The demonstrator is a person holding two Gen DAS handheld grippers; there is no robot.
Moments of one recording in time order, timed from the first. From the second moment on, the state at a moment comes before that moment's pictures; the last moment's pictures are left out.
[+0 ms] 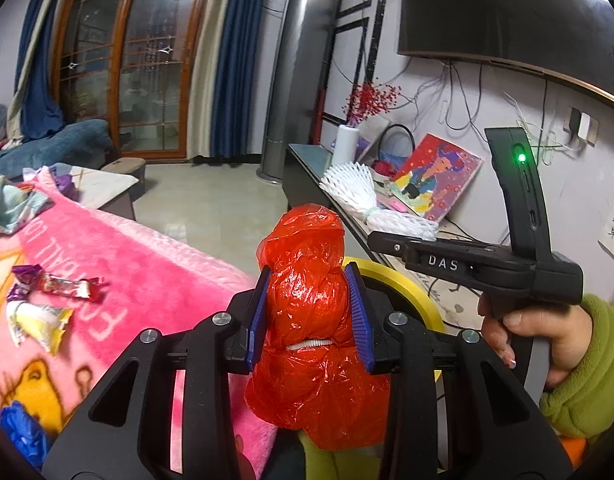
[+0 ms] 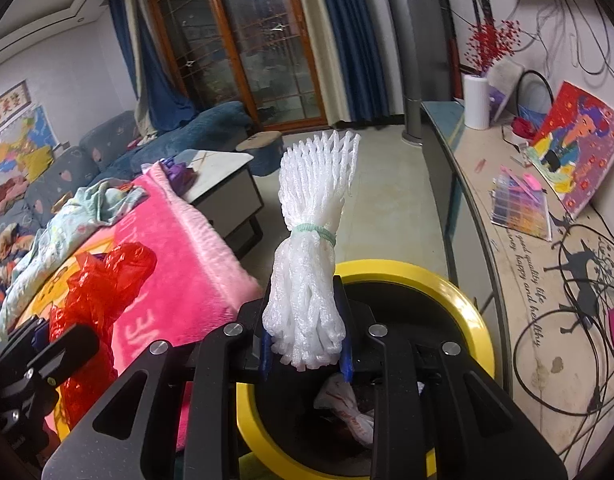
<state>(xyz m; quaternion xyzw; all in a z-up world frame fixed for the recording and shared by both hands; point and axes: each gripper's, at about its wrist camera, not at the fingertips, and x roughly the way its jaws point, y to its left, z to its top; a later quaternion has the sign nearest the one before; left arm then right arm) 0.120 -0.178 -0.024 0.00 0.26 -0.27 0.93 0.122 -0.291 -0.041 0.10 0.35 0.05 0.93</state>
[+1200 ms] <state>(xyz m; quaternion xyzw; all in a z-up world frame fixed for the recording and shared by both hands) 0.158 -0.227 -0.086 0.00 0.36 -0.30 0.88 0.125 -0.337 -0.082 0.15 0.41 0.02 0.90</state>
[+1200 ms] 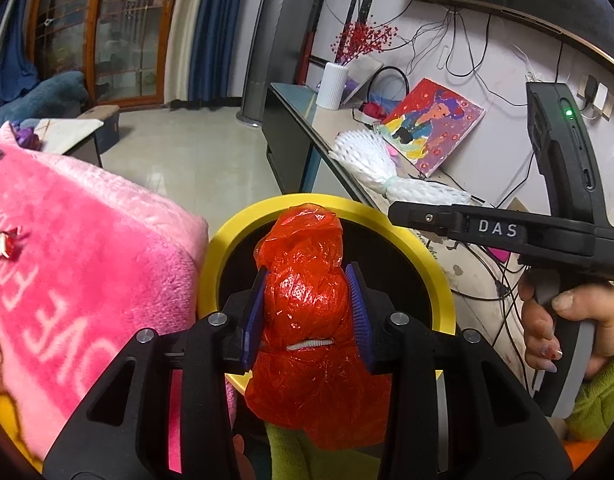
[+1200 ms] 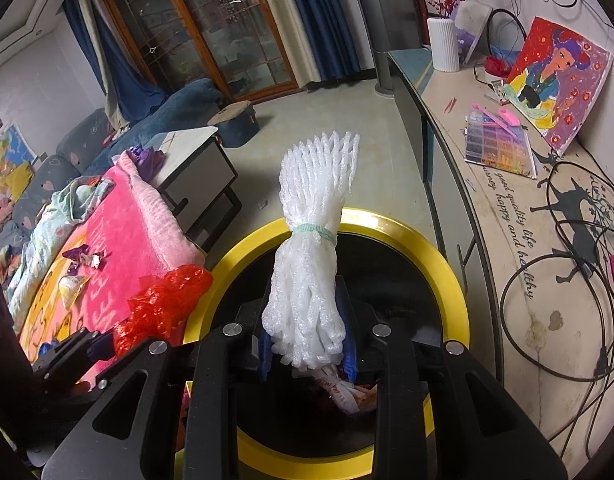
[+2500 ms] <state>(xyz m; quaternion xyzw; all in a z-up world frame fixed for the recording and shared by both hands) 0.140 -0.143 -0.038 -0.07 0.30 -0.18 0.93 0.105 -0.284 -0.037 0.11 0.34 0.06 0.93</state>
